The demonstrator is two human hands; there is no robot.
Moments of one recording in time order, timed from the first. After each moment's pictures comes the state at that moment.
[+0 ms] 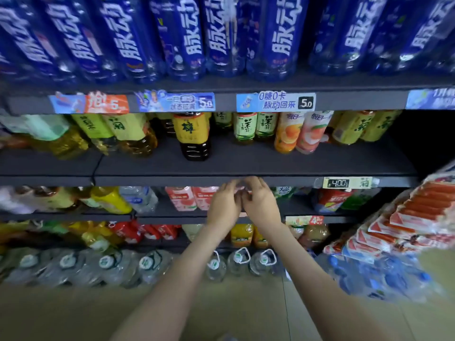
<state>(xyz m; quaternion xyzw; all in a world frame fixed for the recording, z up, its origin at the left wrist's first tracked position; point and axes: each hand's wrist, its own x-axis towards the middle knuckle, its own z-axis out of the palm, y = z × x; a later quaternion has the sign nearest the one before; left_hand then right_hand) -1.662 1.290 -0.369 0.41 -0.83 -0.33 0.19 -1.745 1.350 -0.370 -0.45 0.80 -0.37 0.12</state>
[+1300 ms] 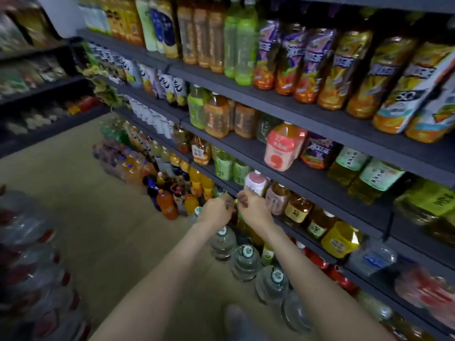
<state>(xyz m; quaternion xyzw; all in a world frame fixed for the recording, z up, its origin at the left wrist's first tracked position) -0.964 1.025 -0.291 0.68 -0.67 -0.26 0.14 -1.088 1.014 -0.300 -0.66 0.62 -0.25 0.33</state>
